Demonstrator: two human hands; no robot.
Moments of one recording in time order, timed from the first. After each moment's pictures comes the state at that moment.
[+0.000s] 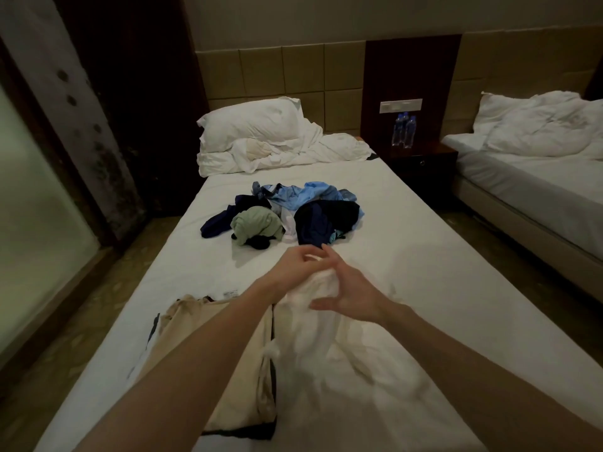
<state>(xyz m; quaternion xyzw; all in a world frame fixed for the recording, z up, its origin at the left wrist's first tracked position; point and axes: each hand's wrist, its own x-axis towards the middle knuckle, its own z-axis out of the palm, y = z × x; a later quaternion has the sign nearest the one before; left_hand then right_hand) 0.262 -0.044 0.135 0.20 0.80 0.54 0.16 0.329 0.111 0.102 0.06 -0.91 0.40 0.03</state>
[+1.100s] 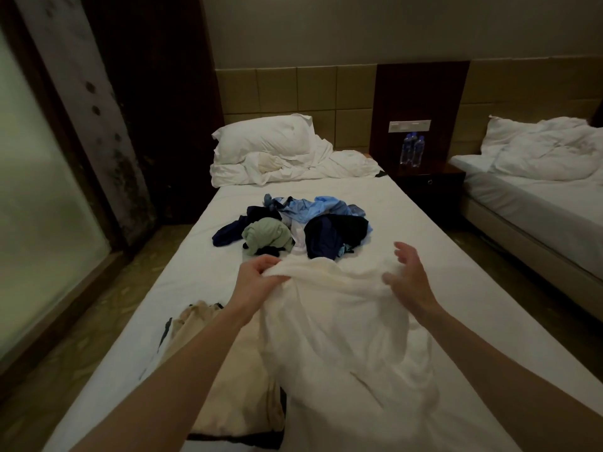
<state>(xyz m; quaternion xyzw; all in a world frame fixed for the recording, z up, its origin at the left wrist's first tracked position) 0.271 -0.121 0.129 0.09 0.77 0.63 -0.02 0.335 0.163 0.118 -0.14 -0.82 0.52 0.21</state>
